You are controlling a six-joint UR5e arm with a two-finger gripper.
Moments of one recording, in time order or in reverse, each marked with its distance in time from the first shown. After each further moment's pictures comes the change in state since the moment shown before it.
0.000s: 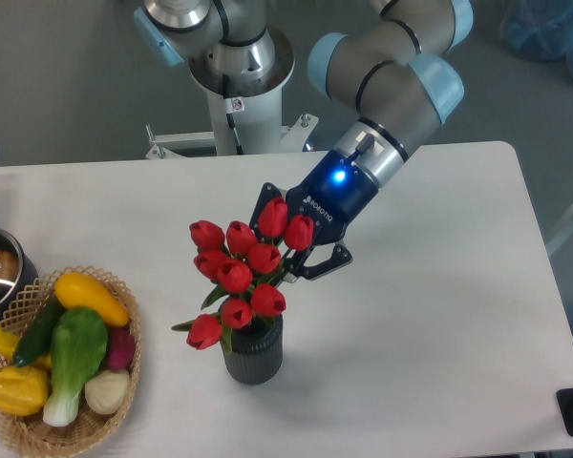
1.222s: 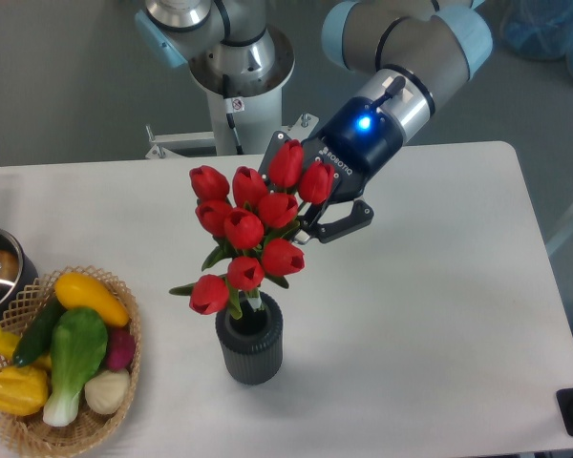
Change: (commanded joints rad) arm 0.011 0.018 0.115 -0.002 -0.118 -0.152
